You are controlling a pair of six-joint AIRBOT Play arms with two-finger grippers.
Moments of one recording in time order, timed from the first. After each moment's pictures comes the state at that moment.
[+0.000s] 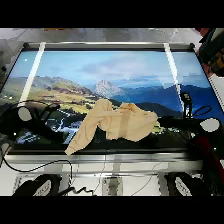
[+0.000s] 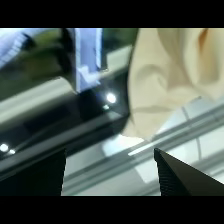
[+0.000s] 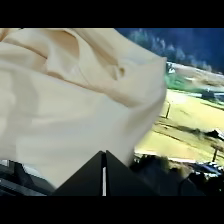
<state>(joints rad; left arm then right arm) 0.07 -1.03 0.74 1.35 -1.41 -1.02 -0.16 -0.81 0.60 -0.92 0.97 1.09</state>
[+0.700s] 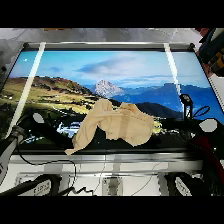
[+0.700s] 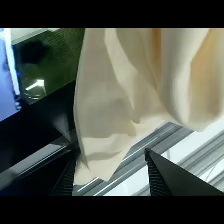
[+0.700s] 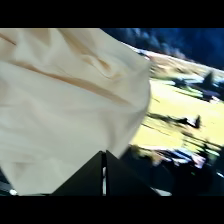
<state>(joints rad) 0.09 -1.28 0.65 1.15 -1.32 -0.92 -0.16 -0.81 0.60 -1.10 0.98 1.15</state>
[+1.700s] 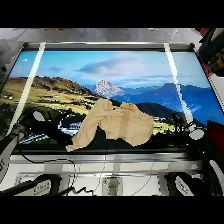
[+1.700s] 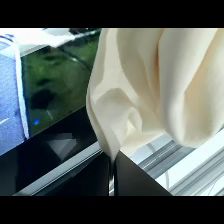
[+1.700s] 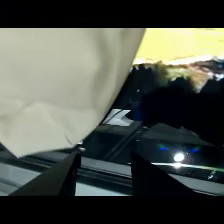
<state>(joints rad) 0.09 -1.31 0.68 1.11 -1.27 -0.90 -0.21 -0.92 0.35 -0.92 0.98 1.20</state>
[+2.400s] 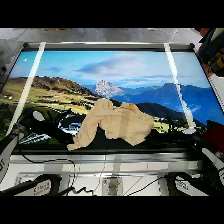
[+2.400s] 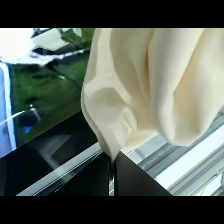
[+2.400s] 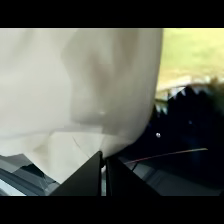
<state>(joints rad) 0.09 -1.31 0.68 1.05 -1.27 -0.90 -0.21 -1.20 0.36 -0.62 0.91 1.07</state>
